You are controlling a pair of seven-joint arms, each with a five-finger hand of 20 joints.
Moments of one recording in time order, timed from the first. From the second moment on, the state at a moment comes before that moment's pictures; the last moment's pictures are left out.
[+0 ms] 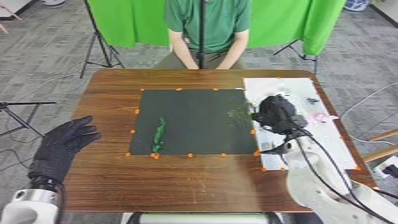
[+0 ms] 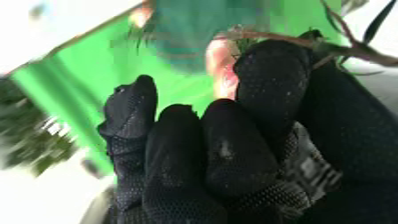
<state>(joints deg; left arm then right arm) 136.5 -52.3 -103.2 -125.3 39.9 15.7 13.0 -87.8 -43.1 56.5 -113.1 -121.5 17.1 25.7</state>
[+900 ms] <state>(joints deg) 134.7 -52.4 -101.5 -124.8 40.1 15.7 12.1 -64.9 -61.5 29.8 -97.9 -129.8 -1.7 35.5</state>
